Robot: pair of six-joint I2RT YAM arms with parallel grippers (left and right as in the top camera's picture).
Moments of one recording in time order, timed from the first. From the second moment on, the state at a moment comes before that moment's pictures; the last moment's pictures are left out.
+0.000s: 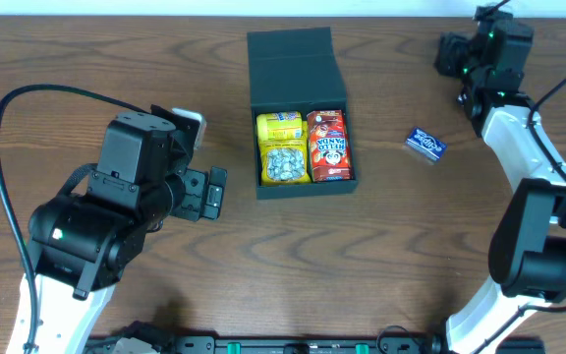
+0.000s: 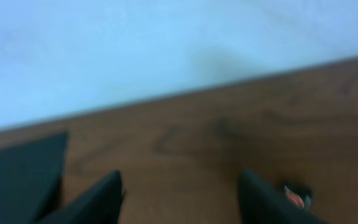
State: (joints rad) left arm -0.37 1.12 1.42 -1.21 -0.01 -0.09; right arm -0.12 1.93 1.37 0.05 -0.10 0.19
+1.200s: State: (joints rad) left arm -0.37 1.12 1.42 -1.21 -0.01 -0.09; right arm -0.22 2.21 1.37 0.06 0.04 0.21
